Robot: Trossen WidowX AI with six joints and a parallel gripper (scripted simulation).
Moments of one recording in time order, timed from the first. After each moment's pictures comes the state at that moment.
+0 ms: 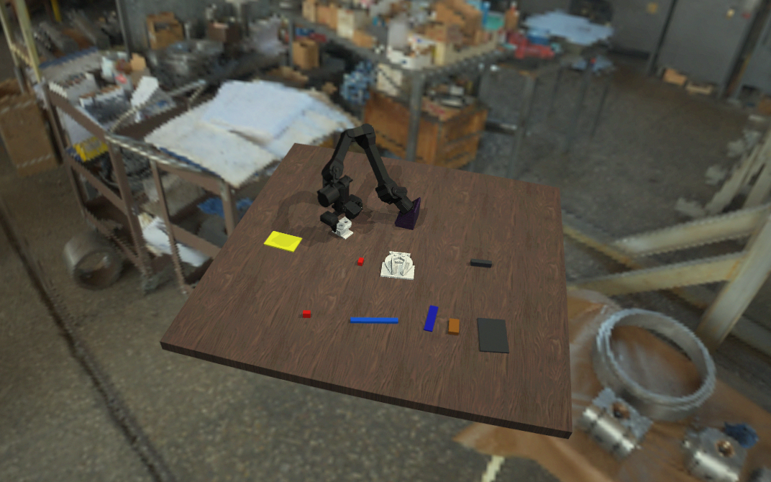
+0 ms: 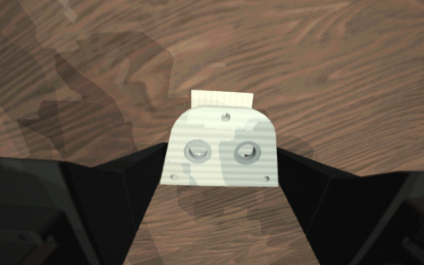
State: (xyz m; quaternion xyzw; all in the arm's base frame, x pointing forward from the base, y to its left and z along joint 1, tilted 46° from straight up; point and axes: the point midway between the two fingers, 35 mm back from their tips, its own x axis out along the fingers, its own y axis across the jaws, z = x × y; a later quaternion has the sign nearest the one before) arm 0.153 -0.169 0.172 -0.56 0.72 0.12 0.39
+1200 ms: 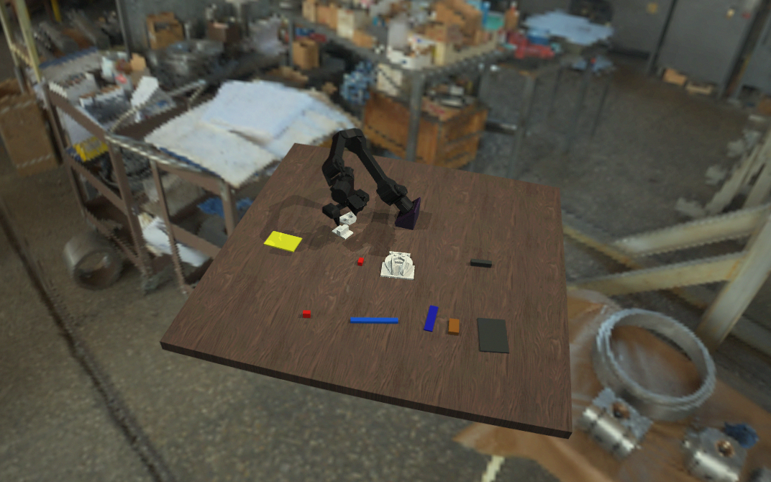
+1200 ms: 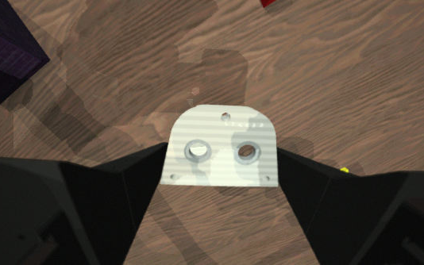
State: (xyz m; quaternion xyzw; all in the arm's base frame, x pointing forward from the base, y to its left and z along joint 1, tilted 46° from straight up) arm 0.188 -0.111 0.191 -0.53 0.72 0.06 0.45
